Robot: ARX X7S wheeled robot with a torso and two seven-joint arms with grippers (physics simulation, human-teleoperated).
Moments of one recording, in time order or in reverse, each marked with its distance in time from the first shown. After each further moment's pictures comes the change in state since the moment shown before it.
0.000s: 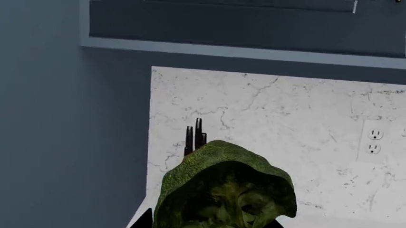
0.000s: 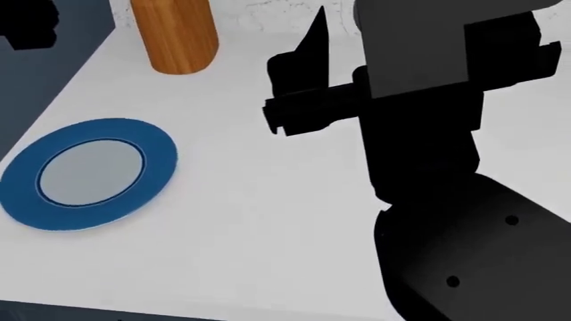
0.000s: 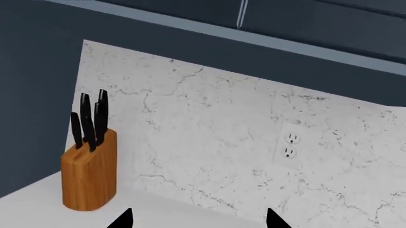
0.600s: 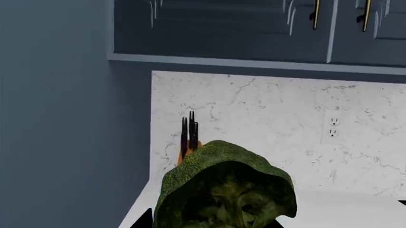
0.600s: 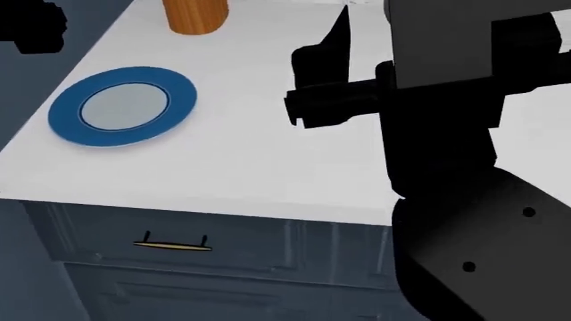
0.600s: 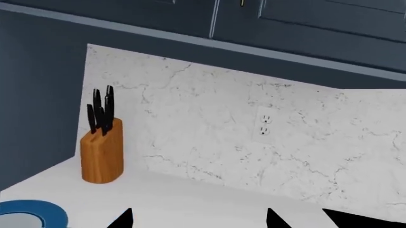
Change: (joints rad) left arm -0.001 0.000 0.007 0.008 0.006 -0.008 0.031; right arm -0.016 -0.003 0.042 0.034 -0.015 0.000 -0.002
